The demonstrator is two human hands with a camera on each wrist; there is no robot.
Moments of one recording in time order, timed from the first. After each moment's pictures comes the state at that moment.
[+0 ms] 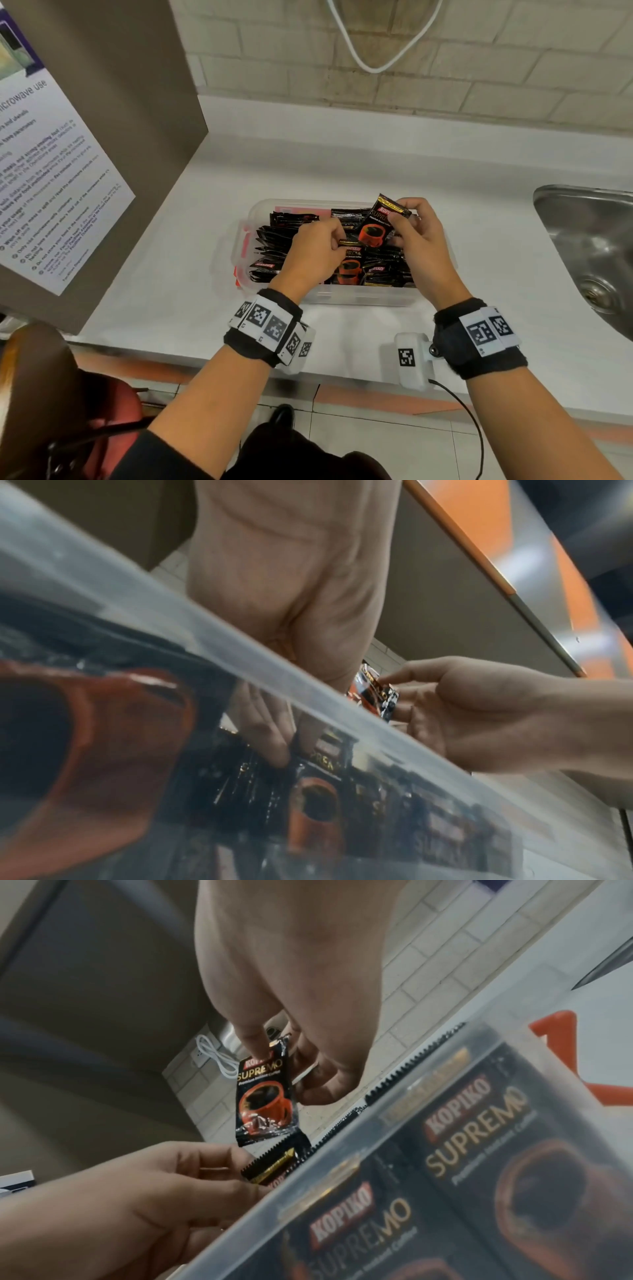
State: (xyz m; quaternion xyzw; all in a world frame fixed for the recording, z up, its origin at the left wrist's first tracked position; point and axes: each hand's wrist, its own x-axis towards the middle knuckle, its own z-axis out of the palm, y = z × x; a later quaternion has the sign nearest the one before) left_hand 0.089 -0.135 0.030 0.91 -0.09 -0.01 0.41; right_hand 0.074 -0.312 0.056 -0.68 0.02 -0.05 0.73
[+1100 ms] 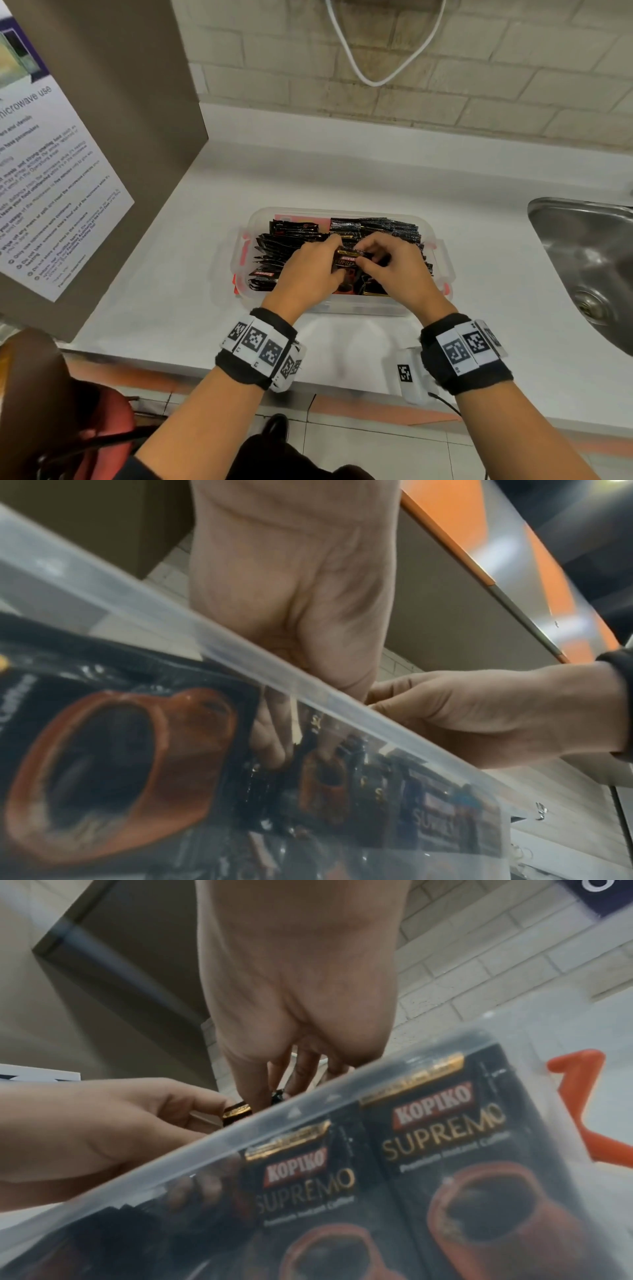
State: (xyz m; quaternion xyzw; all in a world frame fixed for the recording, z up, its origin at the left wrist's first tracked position) left_hand 0.072 -0.129 0.033 0.94 -0.15 -0.02 0.32; right_hand 0.073 -0.308 0.040 -0.89 -0.12 -0.03 0.43
